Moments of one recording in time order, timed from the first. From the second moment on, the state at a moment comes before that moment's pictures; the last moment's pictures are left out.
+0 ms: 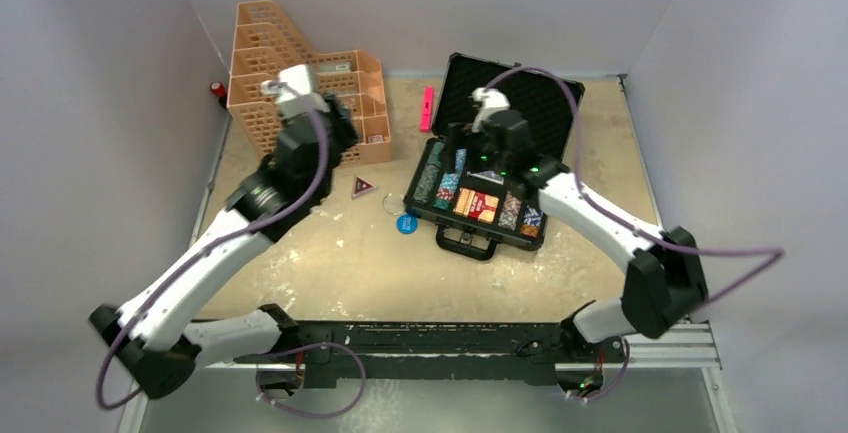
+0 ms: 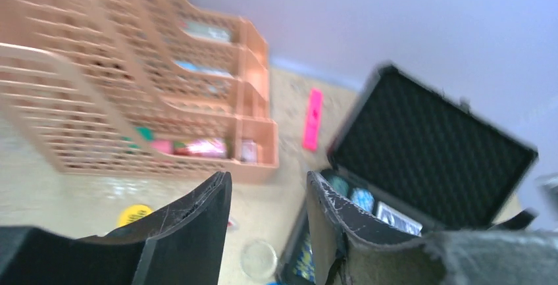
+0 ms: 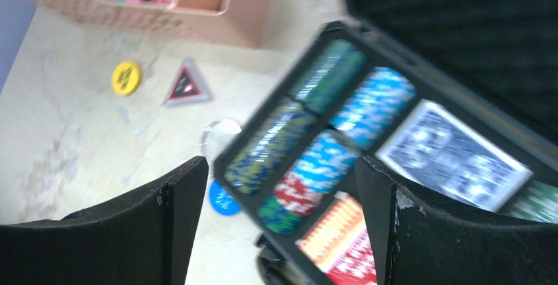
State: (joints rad) left arm -0.70 1.17 1.26 -0.36 -0.68 -0.48; right arm 0.50 1.39 1.04 -0.12 0.00 0.36
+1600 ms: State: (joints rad) left arm -0.68 0.79 0.97 -0.20 -1.15 -0.30; right arm 0.92 2.61 2.39 -0.75 0.32 0.41
